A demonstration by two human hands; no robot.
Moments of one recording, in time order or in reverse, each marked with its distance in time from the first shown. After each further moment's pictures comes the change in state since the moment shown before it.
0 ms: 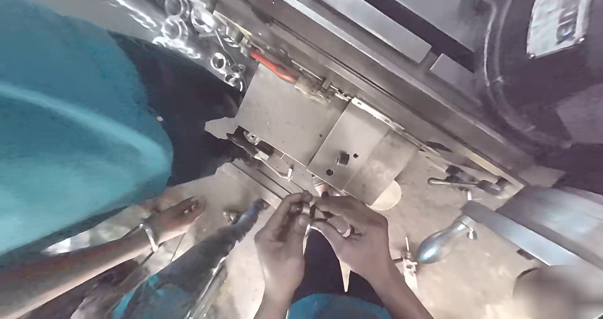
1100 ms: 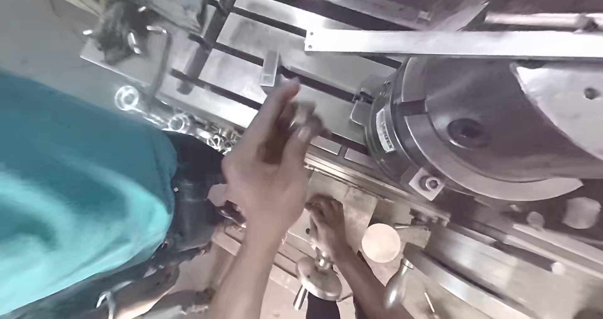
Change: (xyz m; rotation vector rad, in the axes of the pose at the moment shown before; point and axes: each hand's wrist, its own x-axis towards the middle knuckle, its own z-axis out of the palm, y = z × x) left_hand 0.173 0.127 0.112 0.097 -0.277 0.637; right_hand 0.077 0.110 0.007 -0.722 0.212 -0.287
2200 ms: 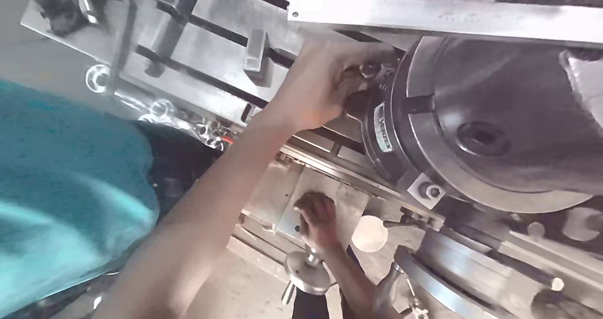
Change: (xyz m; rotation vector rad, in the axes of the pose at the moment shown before) left_hand 0.111 -0.073 0.047 0.270 -0.711 0.341; right_hand -0.005 0.006 0.005 0.001 0.040 -0.001
